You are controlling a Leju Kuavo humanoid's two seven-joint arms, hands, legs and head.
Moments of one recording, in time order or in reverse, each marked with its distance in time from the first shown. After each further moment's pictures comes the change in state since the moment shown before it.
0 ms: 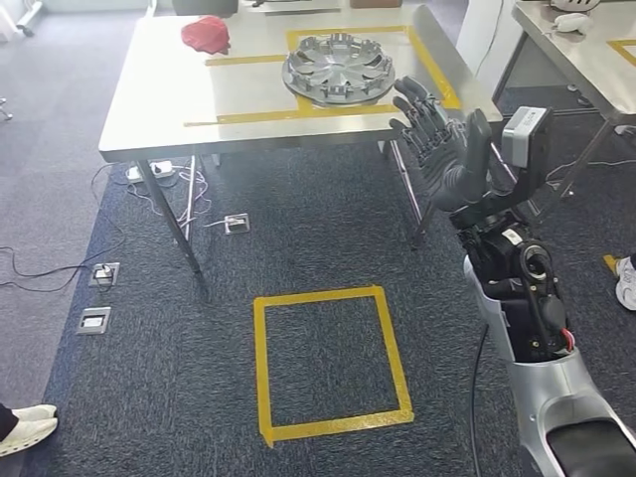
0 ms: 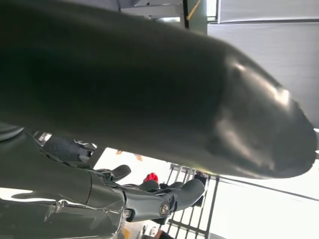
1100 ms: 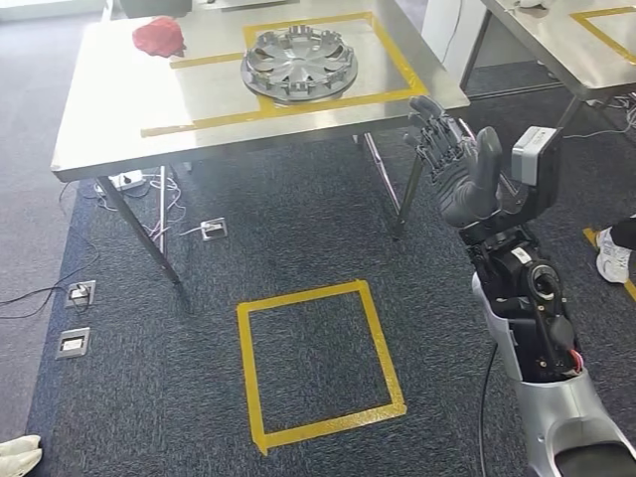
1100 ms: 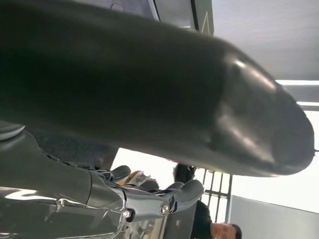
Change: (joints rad) left arm -0.001 -0.004 0.000 0.000 -0.018 0.002 -0.003; right arm 0.089 -0.001 -0.034 -0.056 0.022 -0.031 0.012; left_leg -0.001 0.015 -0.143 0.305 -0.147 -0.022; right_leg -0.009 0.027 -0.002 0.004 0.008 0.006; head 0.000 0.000
